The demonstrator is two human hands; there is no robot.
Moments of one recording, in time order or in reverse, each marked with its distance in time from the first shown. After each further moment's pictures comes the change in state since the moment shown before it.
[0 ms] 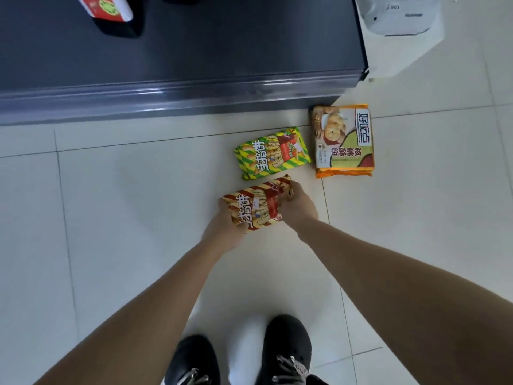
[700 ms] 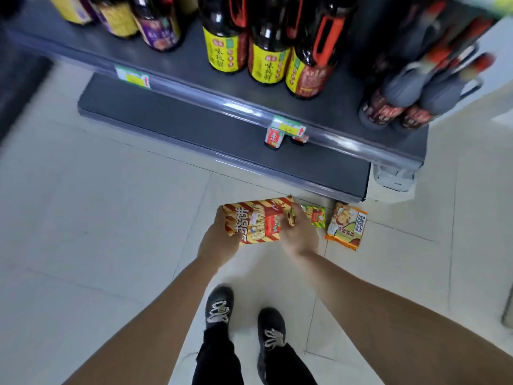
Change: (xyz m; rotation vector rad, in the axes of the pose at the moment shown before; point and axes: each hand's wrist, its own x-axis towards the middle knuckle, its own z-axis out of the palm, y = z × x) left_hand -0.398 0.043 -0.209 -0.304 0.399 -0.041; right_hand -0.380 -0.194 -0.133 -0.227 -0.003 -0.519
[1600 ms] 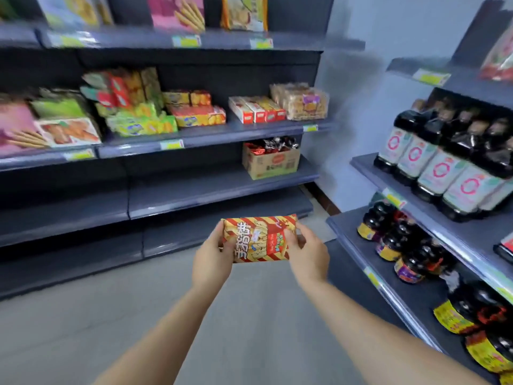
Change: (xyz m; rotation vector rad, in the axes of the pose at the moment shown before) left_hand -0.366 -0.169 -0.419 -0.677 1.185 -0.137; right_hand -0.373 -0.455 0.078 0.066 -0.239 -0.981
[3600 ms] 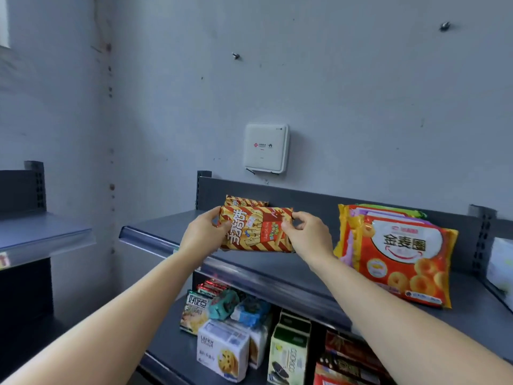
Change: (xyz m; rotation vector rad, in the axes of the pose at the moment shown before) left_hand 0.518 -0.065 -0.916 0.069 0.892 0.015; right_hand 0.063 -0.904 0.702 0.251 -0.501 -0.950
